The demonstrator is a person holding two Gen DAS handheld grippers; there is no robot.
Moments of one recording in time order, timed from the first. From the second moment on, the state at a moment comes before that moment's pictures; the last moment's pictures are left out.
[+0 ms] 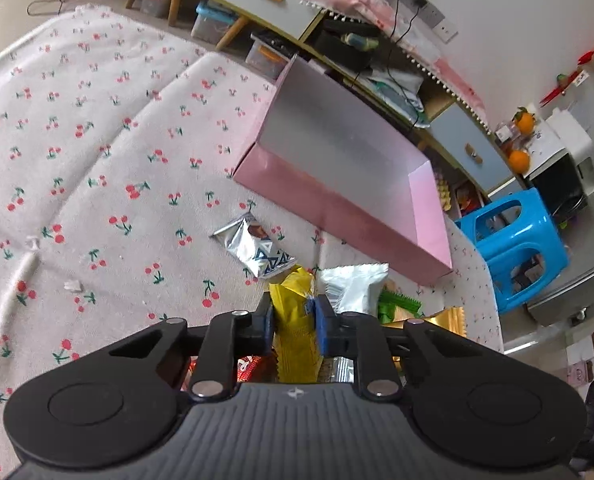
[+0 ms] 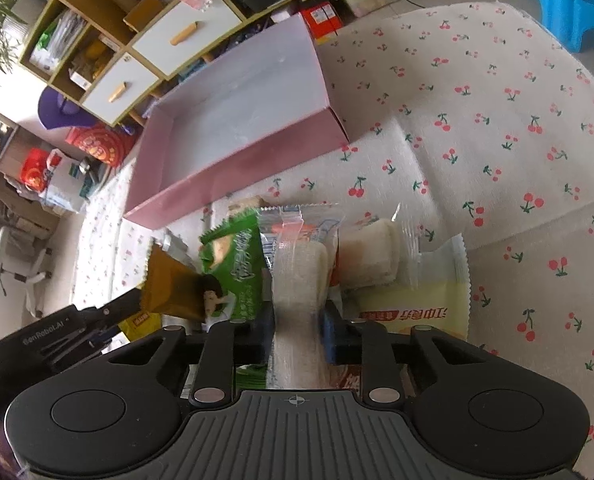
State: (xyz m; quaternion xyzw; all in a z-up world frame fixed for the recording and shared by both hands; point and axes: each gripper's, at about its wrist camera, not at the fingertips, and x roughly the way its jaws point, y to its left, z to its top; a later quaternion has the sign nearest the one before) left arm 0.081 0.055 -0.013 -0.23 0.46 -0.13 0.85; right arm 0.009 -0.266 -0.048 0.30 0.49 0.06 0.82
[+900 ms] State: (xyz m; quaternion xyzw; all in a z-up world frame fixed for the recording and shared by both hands) left arm 0.142 0.051 0.031 -0.22 0.36 -0.12 0.90; right arm 0.103 -0.299 -0.005 0.35 0.40 0.06 0.85
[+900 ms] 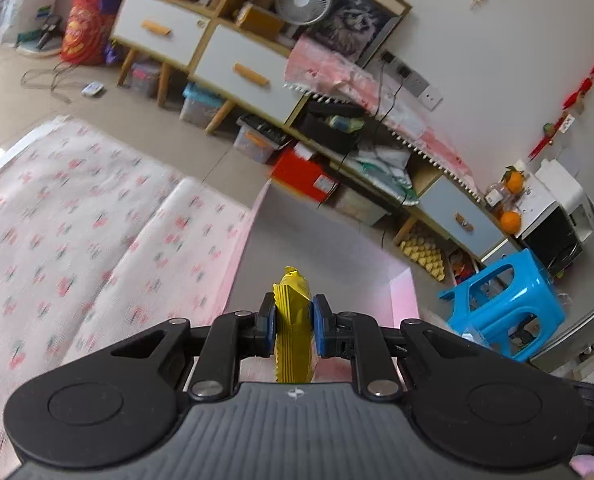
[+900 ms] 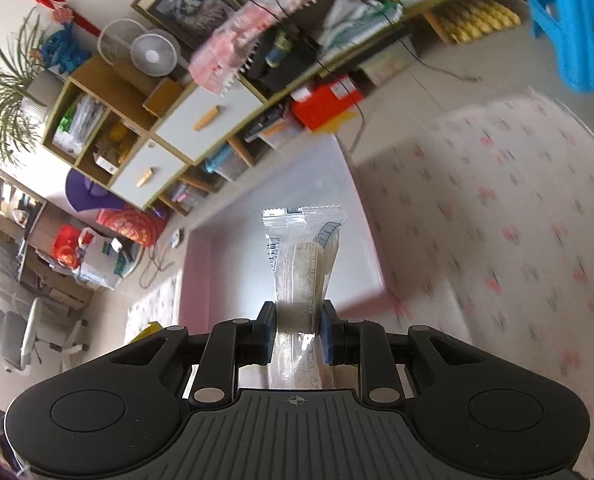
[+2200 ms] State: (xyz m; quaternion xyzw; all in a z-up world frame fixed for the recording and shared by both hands) left arm 0.160 0.037 -0.009 -0.13 0.47 -0.19 0.85; right arm 0.161 -0.262 -0.054 0.11 0.50 0.05 0.86
